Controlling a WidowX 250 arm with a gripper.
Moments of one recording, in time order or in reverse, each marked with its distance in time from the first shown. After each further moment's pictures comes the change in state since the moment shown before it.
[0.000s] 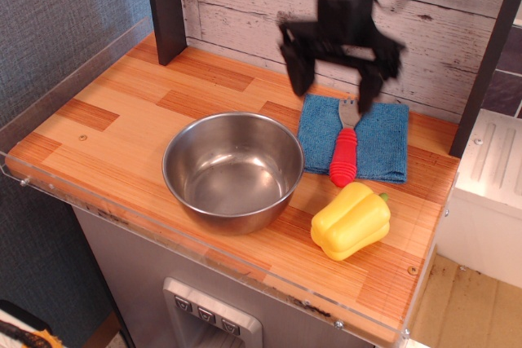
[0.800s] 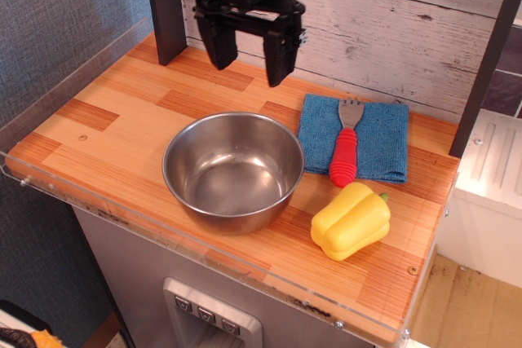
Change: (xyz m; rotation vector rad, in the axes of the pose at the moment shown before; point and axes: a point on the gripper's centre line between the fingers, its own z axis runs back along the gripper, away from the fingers) arm -0.026 0.057 0.016 -0.038 0.082 -0.074
